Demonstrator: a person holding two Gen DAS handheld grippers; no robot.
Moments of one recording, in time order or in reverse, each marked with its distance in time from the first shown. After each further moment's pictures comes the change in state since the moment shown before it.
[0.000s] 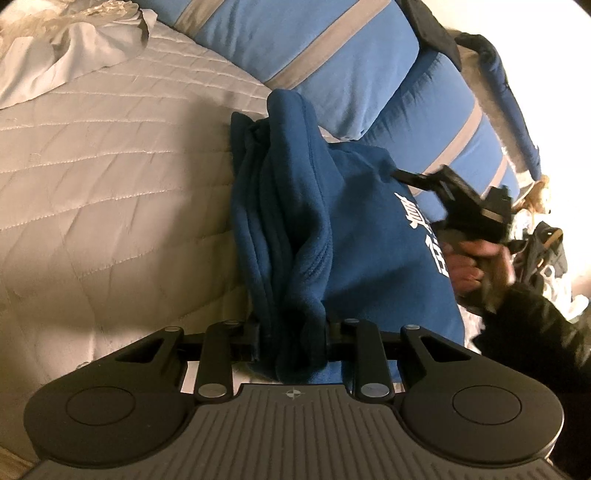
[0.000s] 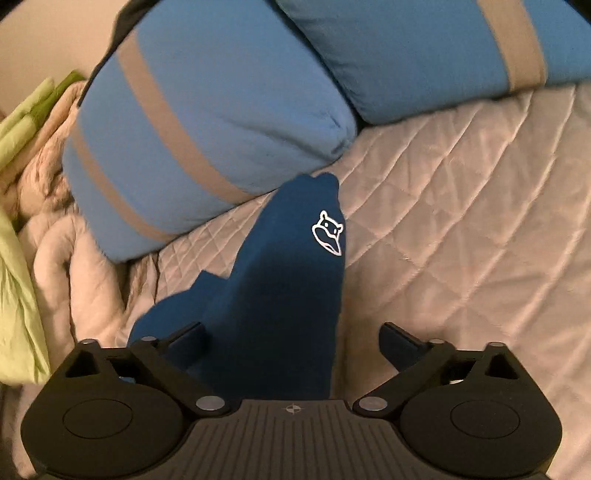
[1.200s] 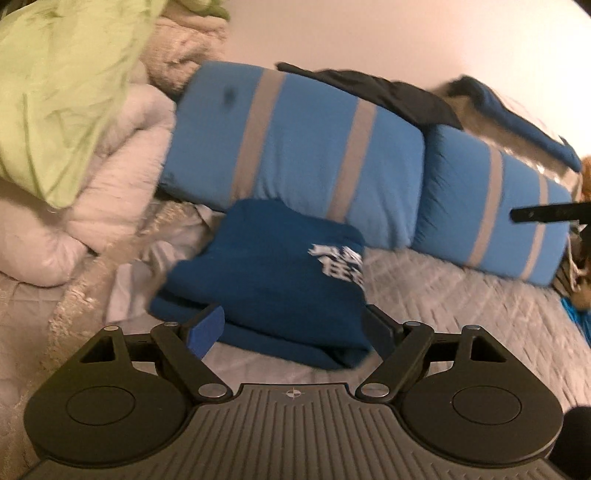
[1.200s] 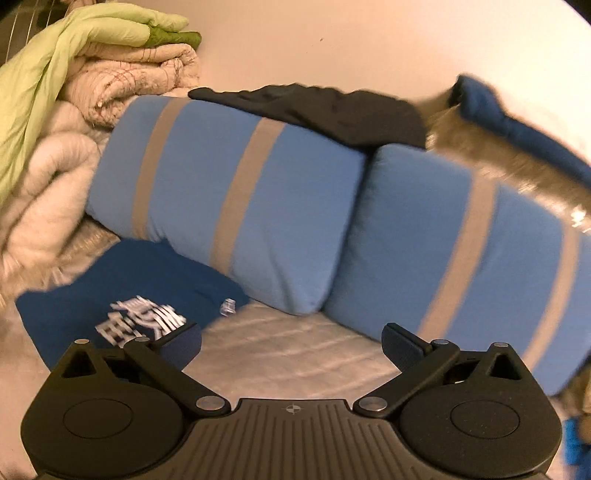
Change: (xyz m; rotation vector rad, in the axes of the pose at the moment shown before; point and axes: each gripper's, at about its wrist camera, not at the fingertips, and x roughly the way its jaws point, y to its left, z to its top) left arm -0.082 -0.082 -0.005 0.330 -0.393 0.400; right arm -0.152 0.180 -0.064 -0.800 -0.335 -0.531
